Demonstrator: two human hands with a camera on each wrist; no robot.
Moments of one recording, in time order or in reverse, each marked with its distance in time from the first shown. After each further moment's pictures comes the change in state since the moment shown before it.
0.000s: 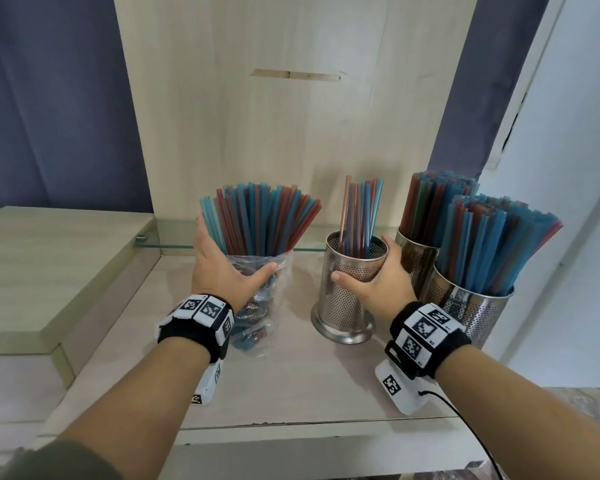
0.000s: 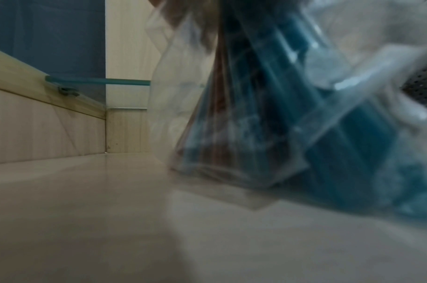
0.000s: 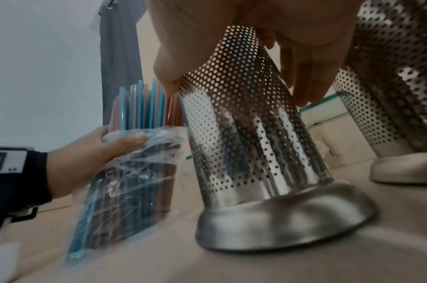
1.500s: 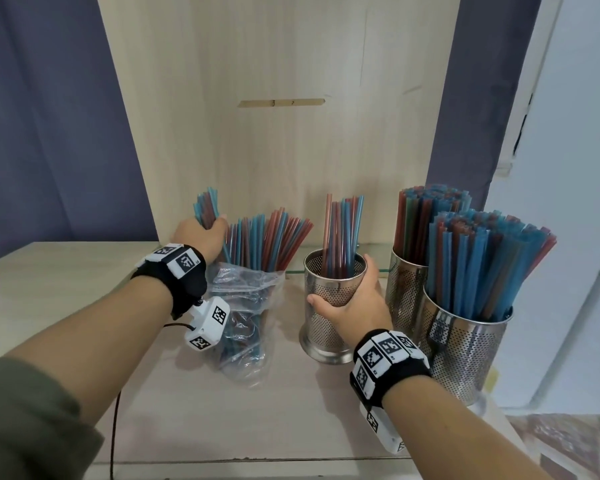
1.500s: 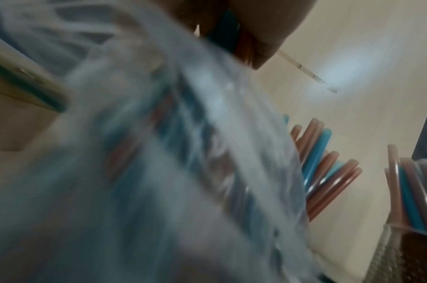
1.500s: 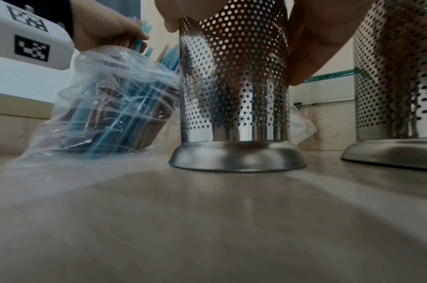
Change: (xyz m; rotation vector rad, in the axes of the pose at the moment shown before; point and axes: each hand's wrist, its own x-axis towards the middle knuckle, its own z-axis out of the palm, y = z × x) left_hand 0.090 0.053 -0.018 0.162 0.003 -0.249; right_hand 0.008 0.005 0.019 0.027 -0.018 -0.026
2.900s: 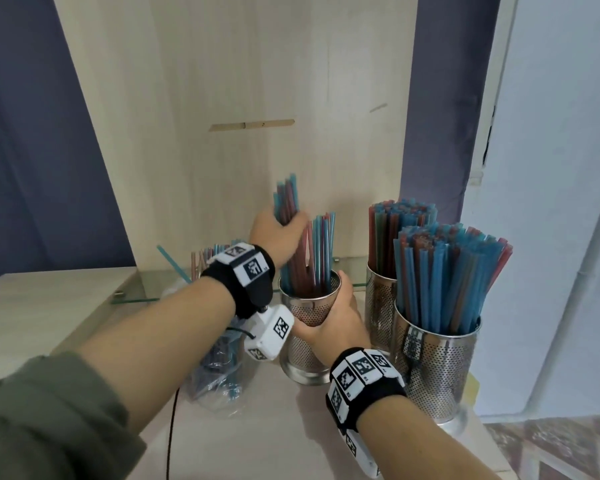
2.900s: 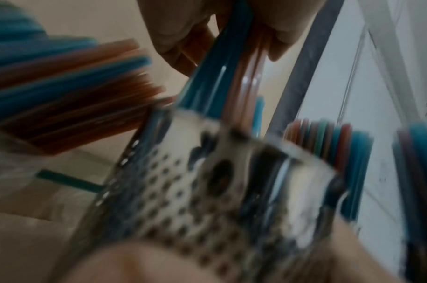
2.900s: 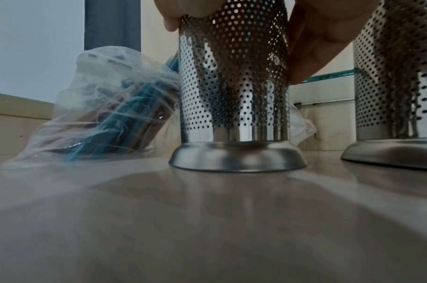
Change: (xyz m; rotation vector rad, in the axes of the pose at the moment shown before) left_hand -0.066 0.114 0.074 -0.359 -0.233 0.244; right_hand 0.000 0.004 0.000 0.001 -0.016 -0.017
